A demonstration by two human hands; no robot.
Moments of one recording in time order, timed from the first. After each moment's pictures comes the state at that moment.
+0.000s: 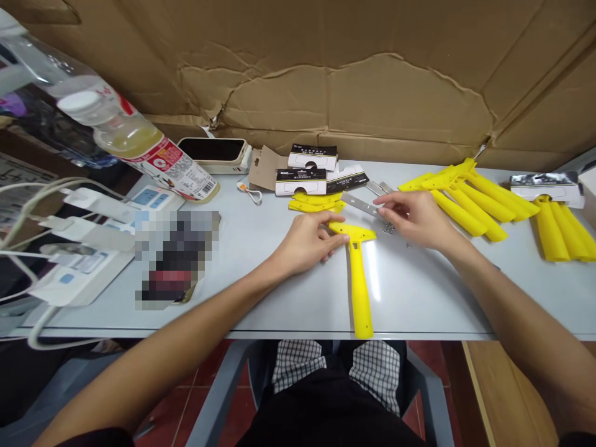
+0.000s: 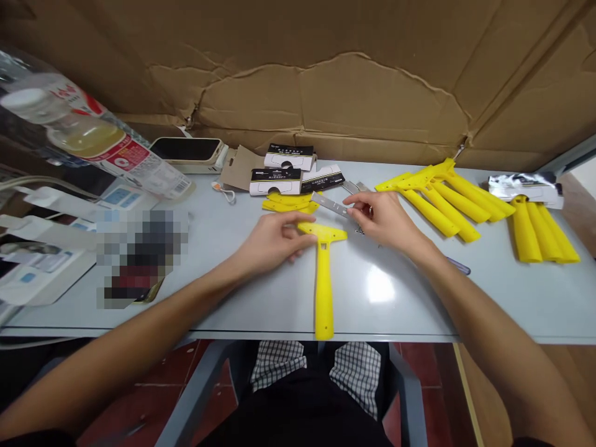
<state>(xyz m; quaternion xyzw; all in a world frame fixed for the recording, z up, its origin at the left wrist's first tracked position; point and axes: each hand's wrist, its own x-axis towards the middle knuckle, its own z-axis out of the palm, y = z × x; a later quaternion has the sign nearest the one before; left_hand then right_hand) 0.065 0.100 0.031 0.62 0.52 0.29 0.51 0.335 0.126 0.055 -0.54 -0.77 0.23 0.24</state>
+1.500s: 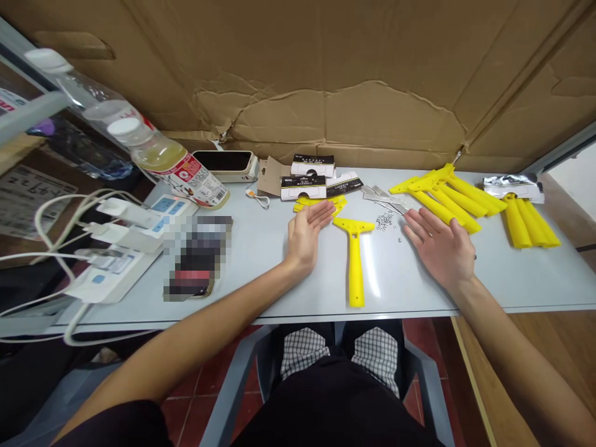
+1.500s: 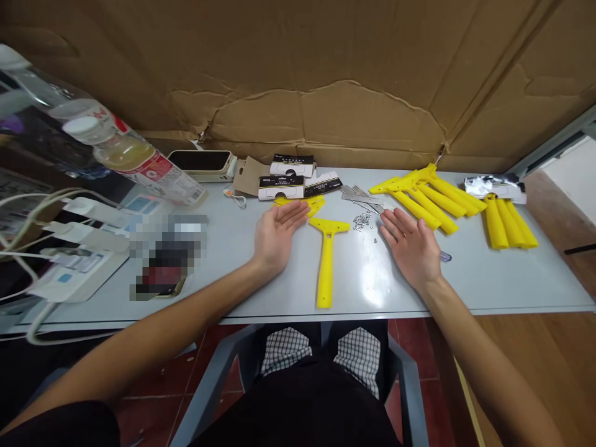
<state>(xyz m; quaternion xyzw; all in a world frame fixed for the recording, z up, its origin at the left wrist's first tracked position) 0.088 0.096 0.018 0.31 0.44 0.60 0.59 0.373 0.035 0.032 -0.54 -0.47 0.49 0.50</state>
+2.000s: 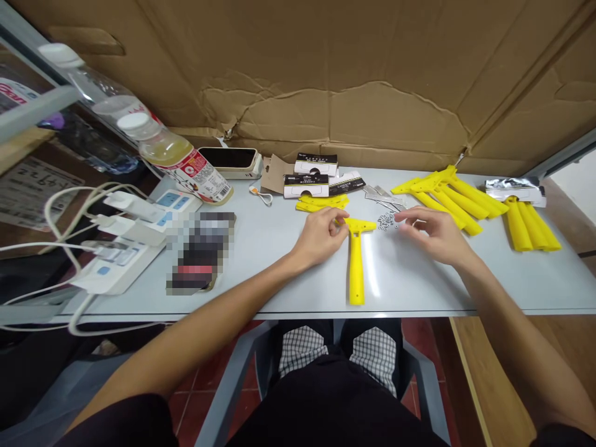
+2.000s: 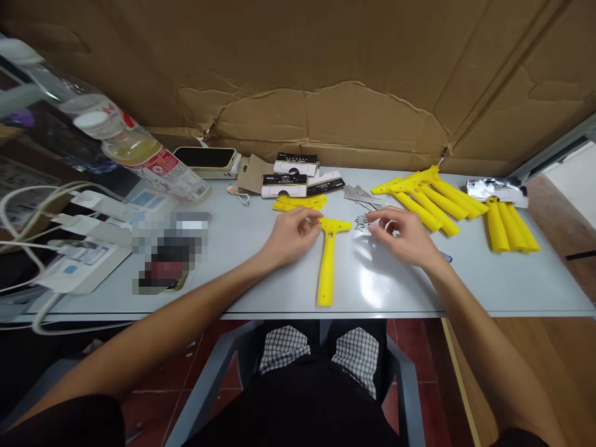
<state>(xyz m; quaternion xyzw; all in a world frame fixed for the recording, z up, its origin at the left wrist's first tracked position) 0.079 0.103 0.018 0.71 0.47 0.39 0.35 0.372 0.067 0.056 -0.55 -0.71 0.29 0.34</state>
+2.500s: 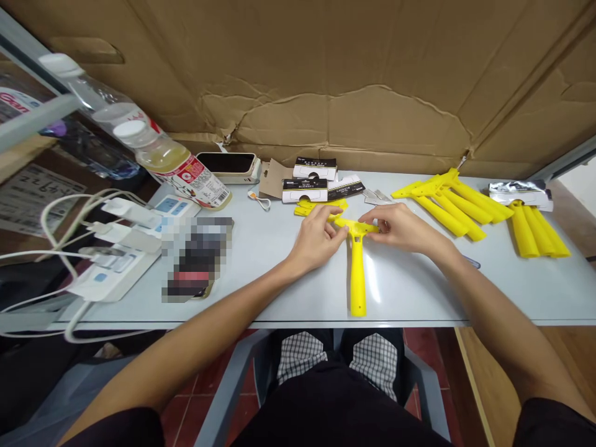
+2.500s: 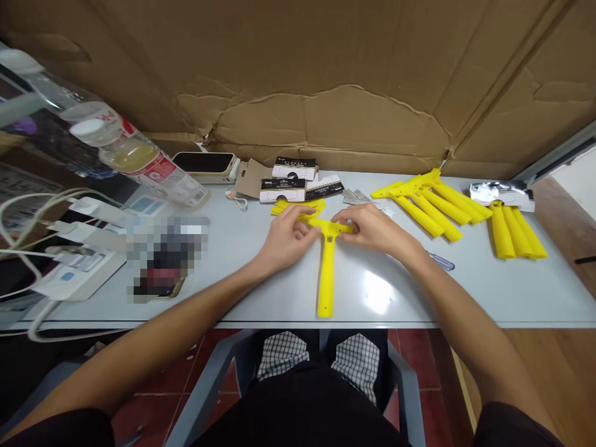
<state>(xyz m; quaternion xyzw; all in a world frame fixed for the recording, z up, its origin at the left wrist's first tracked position) 0.077 0.108 0.011 0.69 0.49 0.40 0.34 0.330 0.122 0.059 -0.41 -0.87 0.19 0.16</state>
